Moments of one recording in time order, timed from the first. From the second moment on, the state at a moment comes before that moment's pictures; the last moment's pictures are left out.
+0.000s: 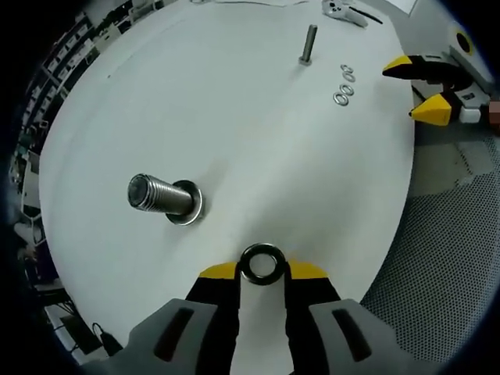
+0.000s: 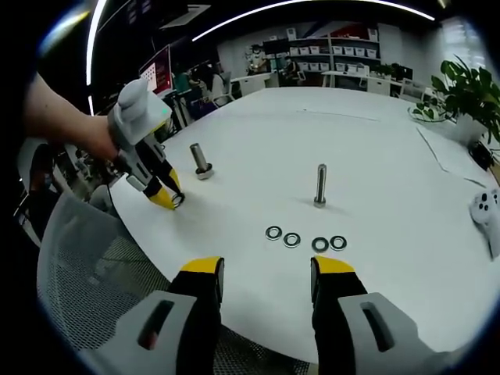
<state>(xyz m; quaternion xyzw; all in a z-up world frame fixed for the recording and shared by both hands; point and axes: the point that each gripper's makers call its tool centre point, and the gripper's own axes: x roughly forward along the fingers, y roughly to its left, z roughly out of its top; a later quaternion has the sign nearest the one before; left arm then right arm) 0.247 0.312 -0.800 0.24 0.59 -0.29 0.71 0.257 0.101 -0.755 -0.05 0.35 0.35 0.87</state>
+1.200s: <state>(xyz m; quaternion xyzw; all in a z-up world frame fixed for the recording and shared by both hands) 0.287 0.323 -0.741 0.27 0.52 -0.31 0.75 0.257 0.102 -0.756 -0.05 0.35 0.36 0.86</state>
